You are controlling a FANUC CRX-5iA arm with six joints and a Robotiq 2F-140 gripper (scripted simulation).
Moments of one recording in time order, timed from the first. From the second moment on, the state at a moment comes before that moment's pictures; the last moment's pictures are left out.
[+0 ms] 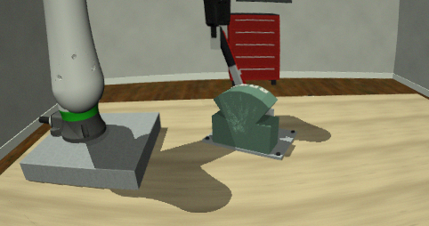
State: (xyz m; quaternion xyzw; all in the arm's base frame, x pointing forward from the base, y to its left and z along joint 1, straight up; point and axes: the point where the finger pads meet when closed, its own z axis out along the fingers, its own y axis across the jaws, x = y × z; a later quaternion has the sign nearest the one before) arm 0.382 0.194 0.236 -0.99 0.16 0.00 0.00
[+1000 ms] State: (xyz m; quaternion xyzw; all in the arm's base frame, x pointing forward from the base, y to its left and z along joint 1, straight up) arm 0.382 0.194 0.236 -0.99 0.16 0.00 0.00
